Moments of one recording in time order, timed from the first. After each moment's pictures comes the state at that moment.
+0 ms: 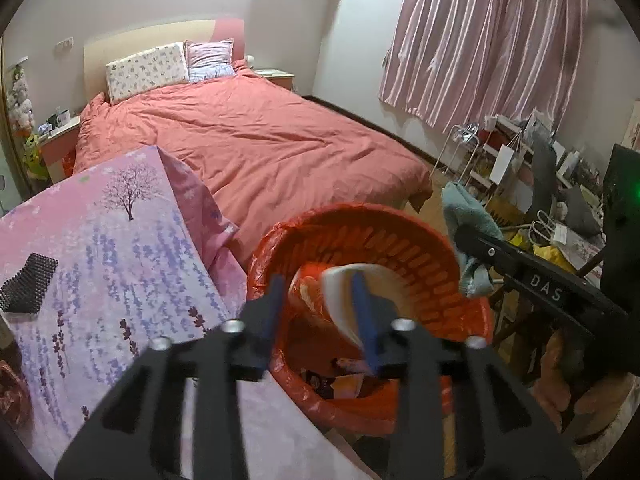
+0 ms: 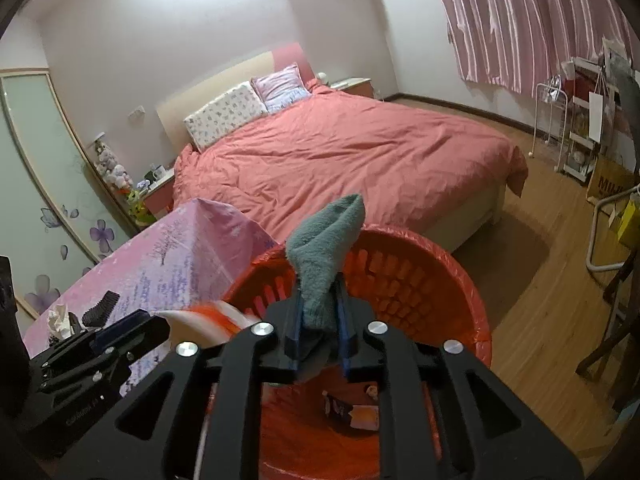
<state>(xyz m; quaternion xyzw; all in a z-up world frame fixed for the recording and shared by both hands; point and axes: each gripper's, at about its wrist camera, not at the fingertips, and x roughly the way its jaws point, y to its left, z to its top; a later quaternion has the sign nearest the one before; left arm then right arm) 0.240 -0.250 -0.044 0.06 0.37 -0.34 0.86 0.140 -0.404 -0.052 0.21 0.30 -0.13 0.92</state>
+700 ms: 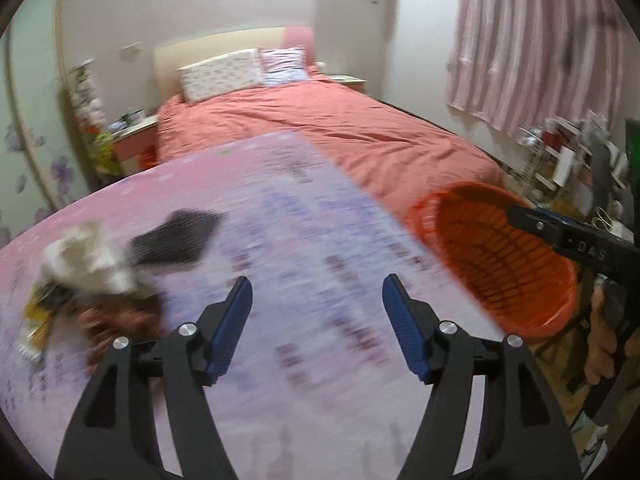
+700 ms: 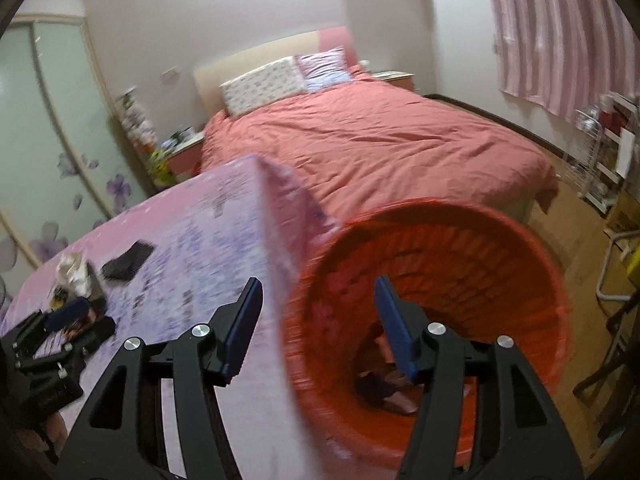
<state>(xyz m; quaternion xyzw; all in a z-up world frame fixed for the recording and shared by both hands) 0.235 -0.072 -0.036 0.08 0.36 -0.21 0.91 0.156 -0.307 -0.045 0.15 0.33 -0.07 0.93</state>
